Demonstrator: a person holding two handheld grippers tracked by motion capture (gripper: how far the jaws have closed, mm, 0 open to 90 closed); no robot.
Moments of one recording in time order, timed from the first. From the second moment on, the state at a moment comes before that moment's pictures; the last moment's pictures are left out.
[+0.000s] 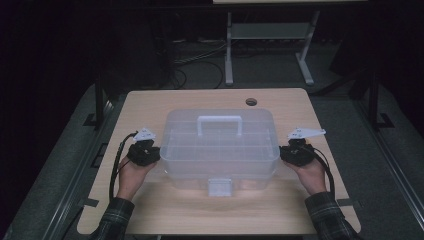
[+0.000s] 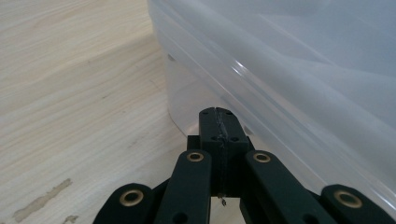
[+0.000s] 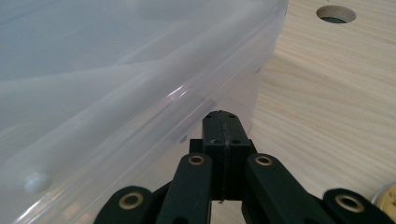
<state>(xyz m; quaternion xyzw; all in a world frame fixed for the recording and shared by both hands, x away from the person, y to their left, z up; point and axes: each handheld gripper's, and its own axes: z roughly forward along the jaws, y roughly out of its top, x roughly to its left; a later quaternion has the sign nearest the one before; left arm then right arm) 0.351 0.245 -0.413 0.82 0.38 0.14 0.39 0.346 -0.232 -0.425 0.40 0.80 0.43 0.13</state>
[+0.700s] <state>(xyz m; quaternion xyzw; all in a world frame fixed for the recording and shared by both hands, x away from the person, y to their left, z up) 0.324 0.236 -0.413 0.83 0.37 0.13 0.40 0.315 -0.245 -0.425 0.40 0.80 0.43 0.13</state>
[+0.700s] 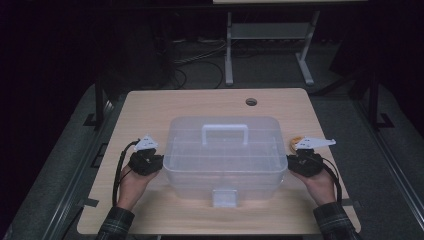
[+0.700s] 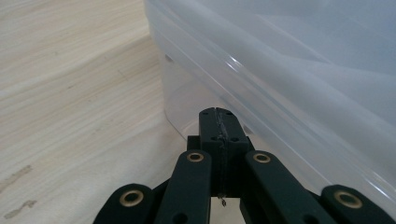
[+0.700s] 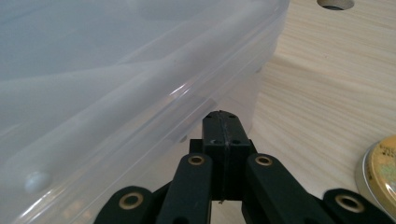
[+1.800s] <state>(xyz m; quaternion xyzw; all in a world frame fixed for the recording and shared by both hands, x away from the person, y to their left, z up) 0.303 0.230 -0.413 0.84 0.35 0.12 0.41 0.293 -0.259 -0.424 0.40 0.80 0.42 0.12</state>
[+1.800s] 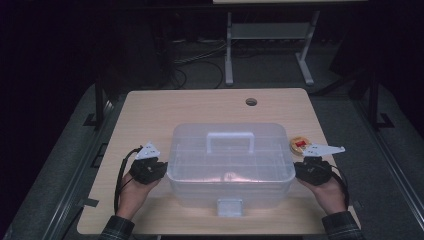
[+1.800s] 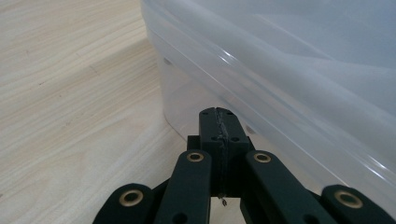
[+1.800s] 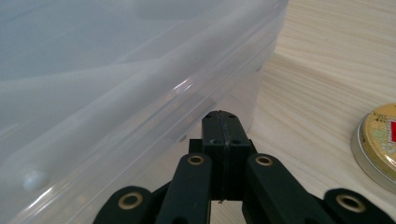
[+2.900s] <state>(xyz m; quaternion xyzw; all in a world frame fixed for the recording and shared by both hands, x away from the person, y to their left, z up) 0.287 0.261 -0.432 0.84 0.34 0.13 0.40 0.293 -0.305 -0.404 0.41 0.79 0.44 0.11</state>
